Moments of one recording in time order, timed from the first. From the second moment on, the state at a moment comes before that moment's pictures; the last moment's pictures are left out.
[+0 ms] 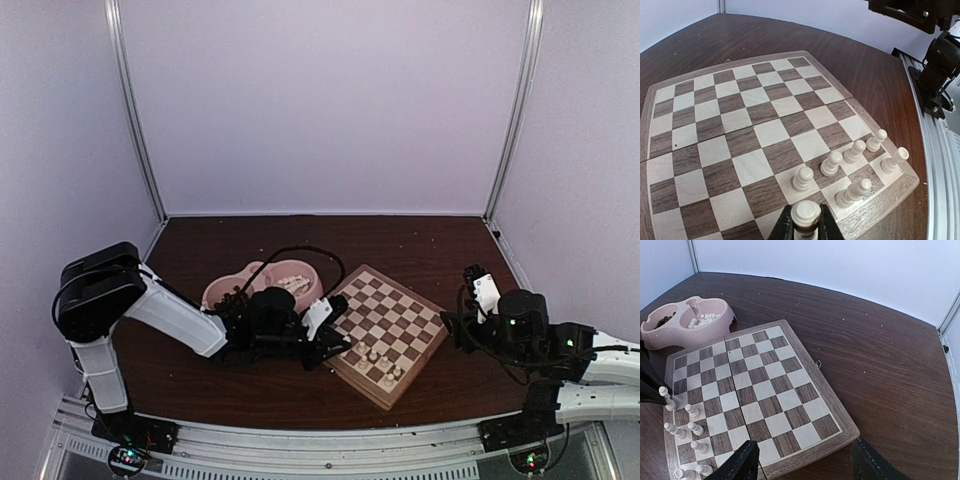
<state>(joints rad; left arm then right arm) -1.05 1.86 0.78 0.65 0.26 -0.07 0.95 0.60 0.38 -0.27 0.53 0.23</state>
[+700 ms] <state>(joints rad) -1.05 1.91 0.76 0.76 0.20 -0.05 0.95 0.60 0.38 -0.26 0.53 0.23</state>
